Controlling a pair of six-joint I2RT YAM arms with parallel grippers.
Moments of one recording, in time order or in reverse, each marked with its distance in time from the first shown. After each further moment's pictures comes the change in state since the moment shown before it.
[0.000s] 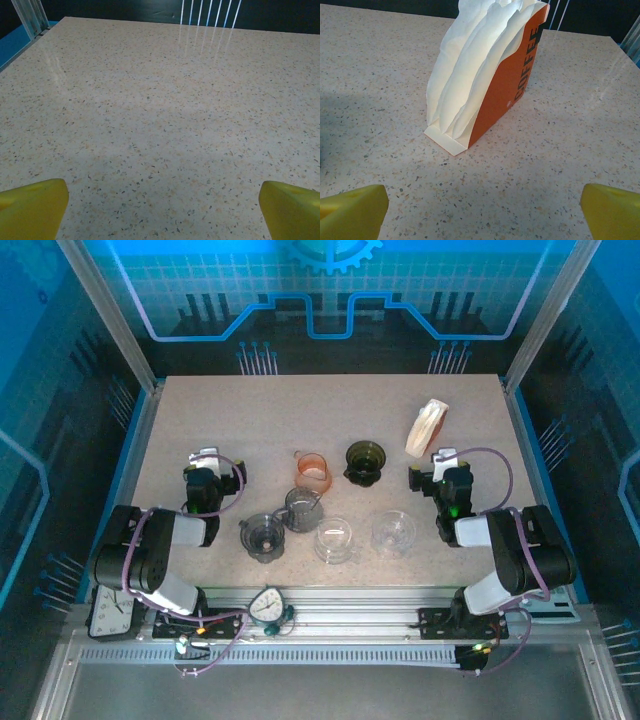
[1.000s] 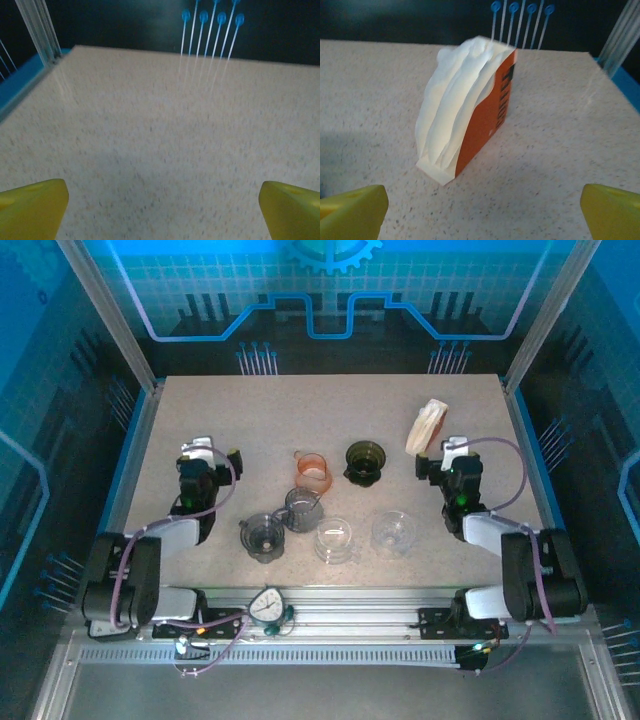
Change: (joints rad) left arm 0.000 -0.211 0.074 -0.219 -0.023 -0.010; right arm -0.033 -0.189 0.105 -0.261 0.017 0.052
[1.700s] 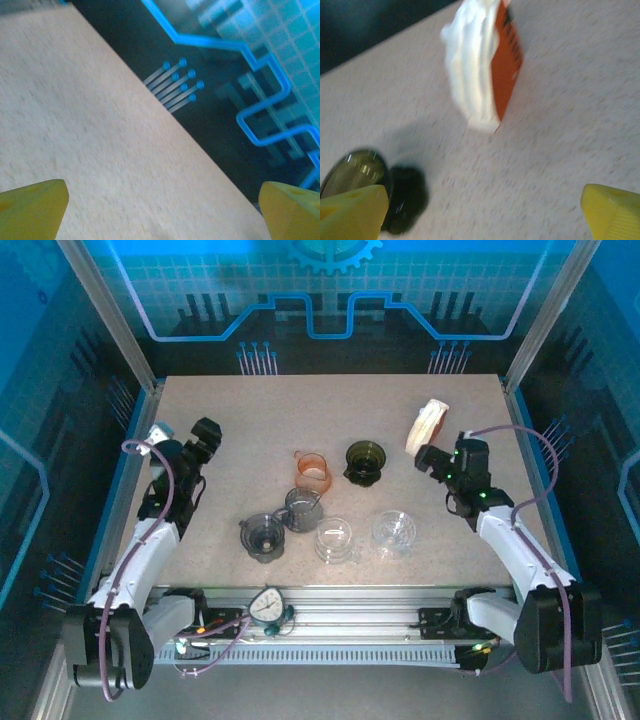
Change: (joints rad) left arm 0.059 -0.307 0.219 -0.536 0.164 -0.778; right arm 0.059 -0.226 0.249 -0.776 -0.082 0.511
